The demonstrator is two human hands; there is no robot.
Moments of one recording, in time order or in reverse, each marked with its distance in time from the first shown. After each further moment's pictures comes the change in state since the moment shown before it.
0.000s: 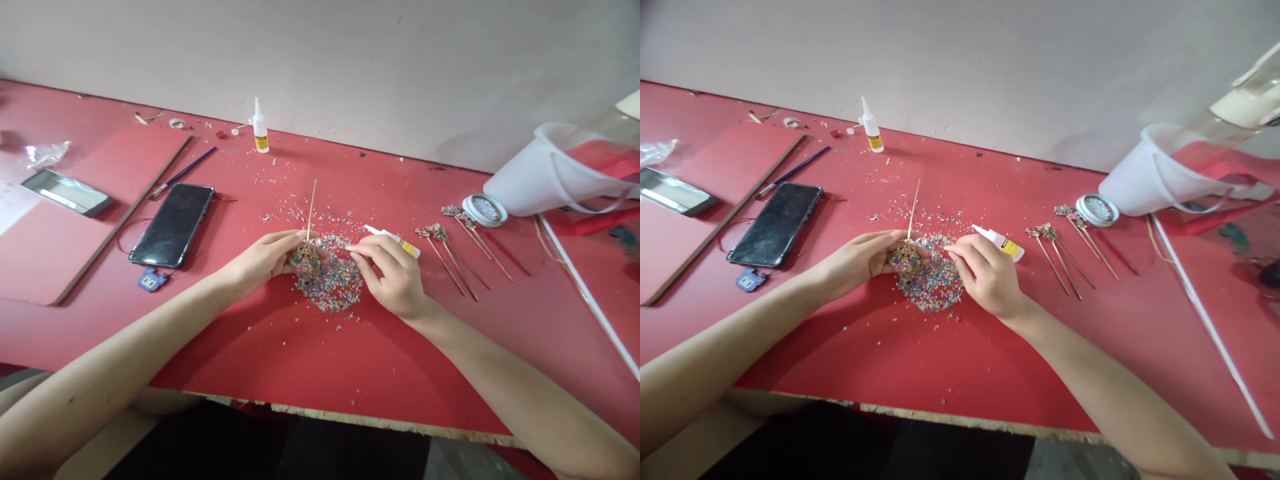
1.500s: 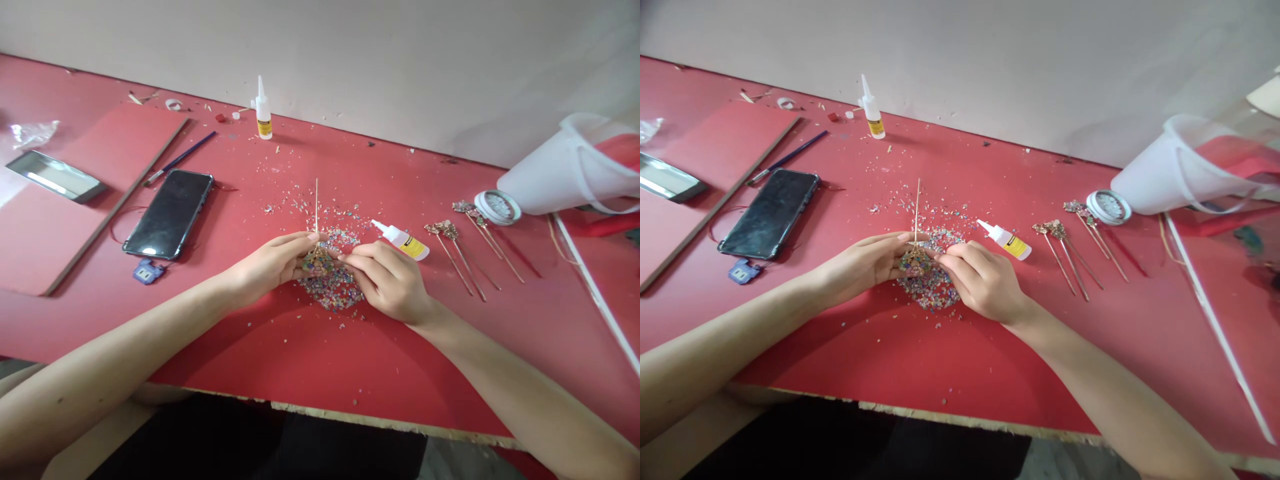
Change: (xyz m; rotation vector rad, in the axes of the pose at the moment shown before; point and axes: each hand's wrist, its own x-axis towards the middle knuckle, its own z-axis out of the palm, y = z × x) left_hand -0.003 -0.010 0.008 -0.169 0.011 -0.080; right_hand -0.003 -0.005 0.000 -0.066 -0.153 -0.166
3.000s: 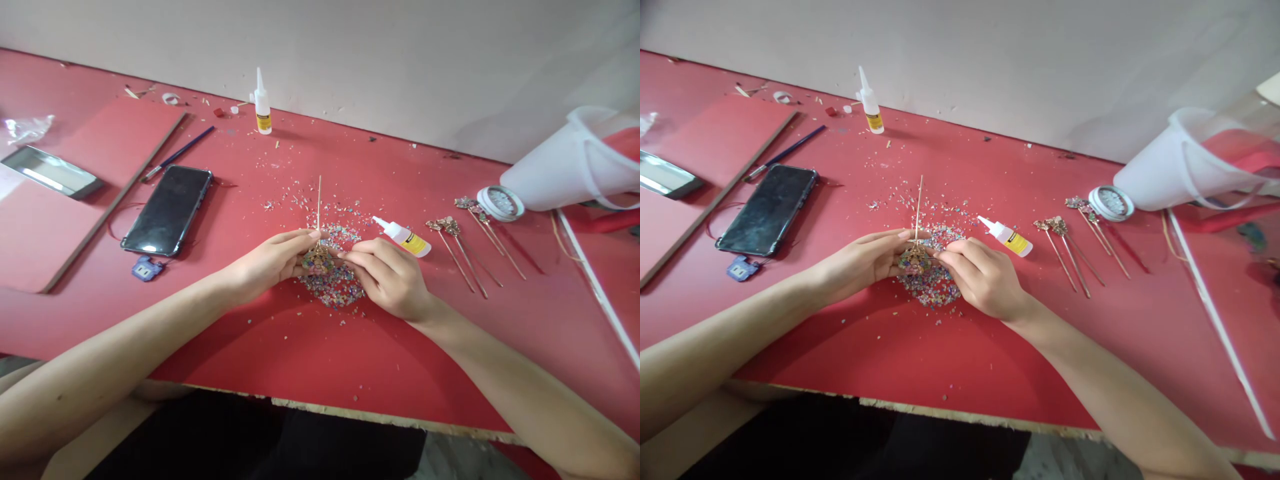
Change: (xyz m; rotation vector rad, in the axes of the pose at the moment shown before) left_hand 0.000 0.001 0.003 0.031 0.022 -0.013; right_hand 0.001 0.000 0.001 0.025 0.030 -0.018
